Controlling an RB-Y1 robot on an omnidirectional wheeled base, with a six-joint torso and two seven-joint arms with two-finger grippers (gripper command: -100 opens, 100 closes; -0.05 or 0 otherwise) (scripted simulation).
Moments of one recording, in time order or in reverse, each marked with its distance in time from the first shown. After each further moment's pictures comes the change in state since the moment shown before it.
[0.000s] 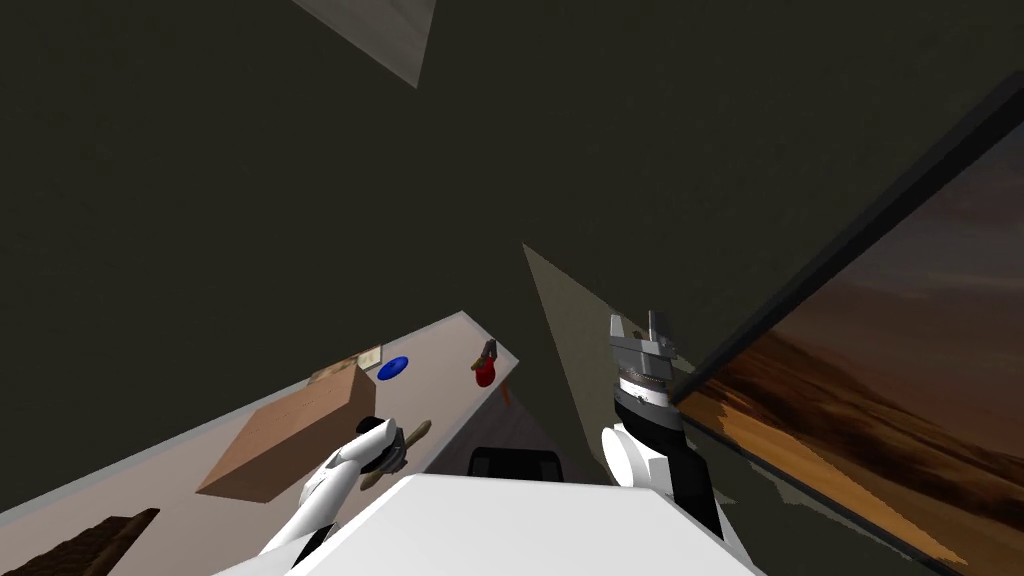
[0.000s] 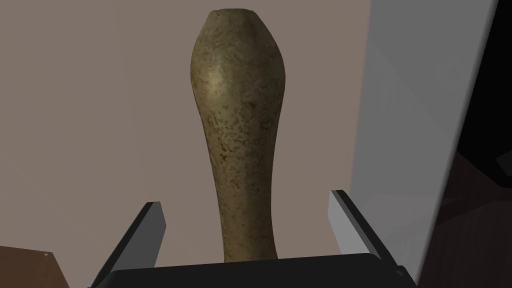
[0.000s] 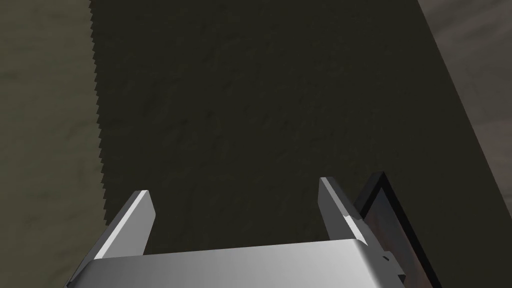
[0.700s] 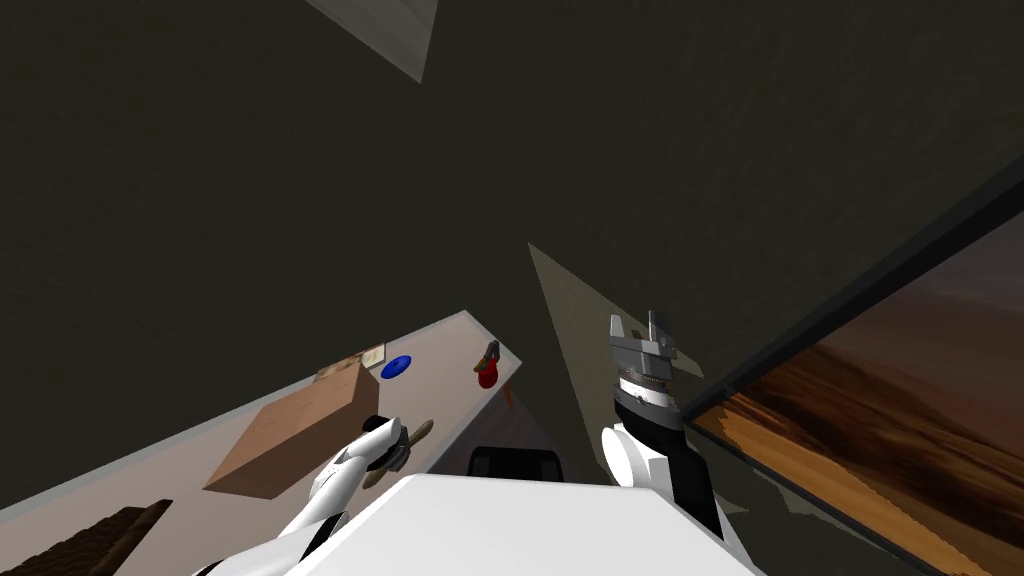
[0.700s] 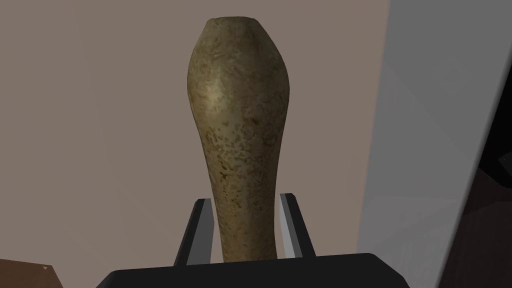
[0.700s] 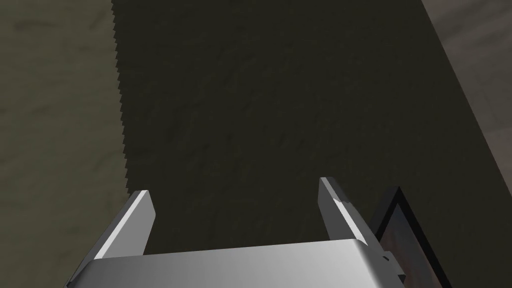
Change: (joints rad) left arm -0.032 -0.011 -0.013 0.055 -0.006 -0.036 -0.019; right arm 0.000 0.000 0.000 0.000 0.000 0.000 0.000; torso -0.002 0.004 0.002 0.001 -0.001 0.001
